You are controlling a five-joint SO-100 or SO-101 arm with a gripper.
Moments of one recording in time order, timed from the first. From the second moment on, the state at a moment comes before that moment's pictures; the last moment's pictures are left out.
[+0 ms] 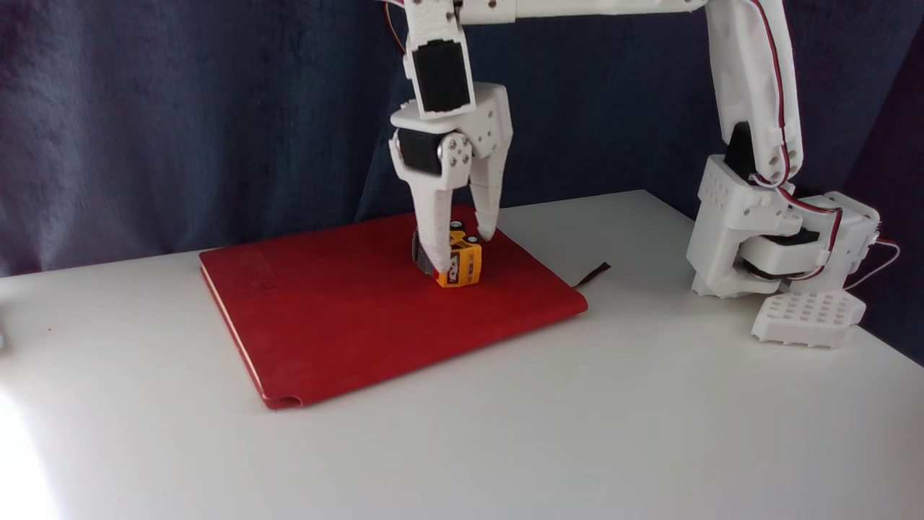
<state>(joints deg) 19.7 66.4 68.2 100.4 -45.7</state>
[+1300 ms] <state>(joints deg) -13.9 137.7 138.3 56.3 -23.8</state>
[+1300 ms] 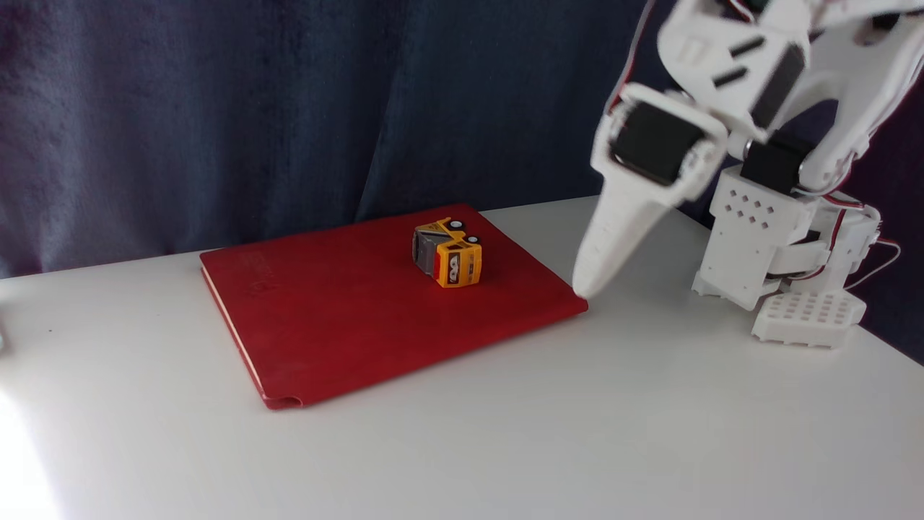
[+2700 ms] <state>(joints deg) -12.1 192.9 176.4 59.0 -14.8</state>
